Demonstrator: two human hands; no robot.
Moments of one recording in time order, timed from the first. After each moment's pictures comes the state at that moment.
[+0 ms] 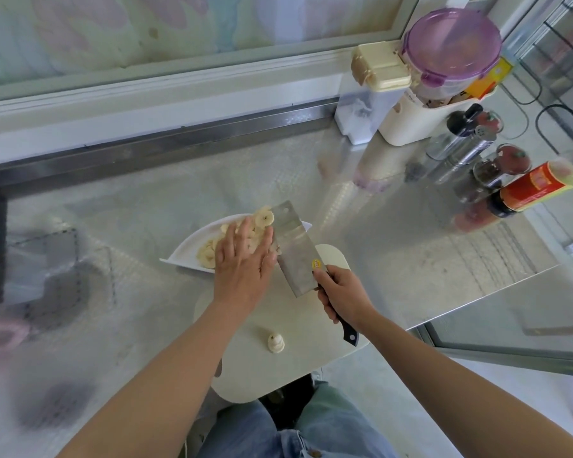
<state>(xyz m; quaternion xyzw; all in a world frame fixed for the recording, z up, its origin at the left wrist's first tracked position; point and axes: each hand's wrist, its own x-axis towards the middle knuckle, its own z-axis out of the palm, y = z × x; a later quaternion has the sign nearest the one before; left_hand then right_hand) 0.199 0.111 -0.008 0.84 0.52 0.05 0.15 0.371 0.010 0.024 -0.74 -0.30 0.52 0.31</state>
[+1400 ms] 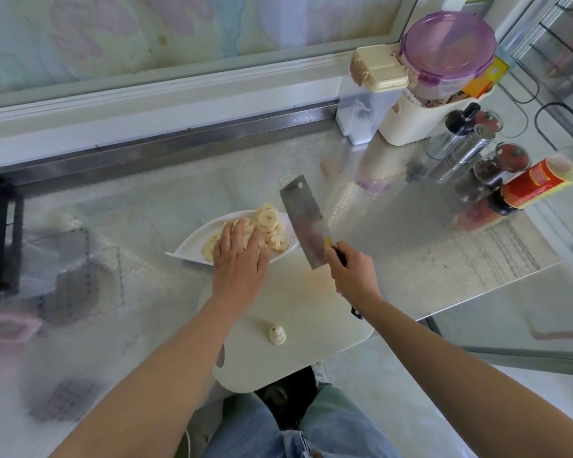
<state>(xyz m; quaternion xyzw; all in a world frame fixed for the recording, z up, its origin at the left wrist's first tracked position) 0.193 0.105 0.007 0.82 0.54 0.06 0.15 0.385 0.016 0.028 -0.81 -0.38 0.32 0.30</state>
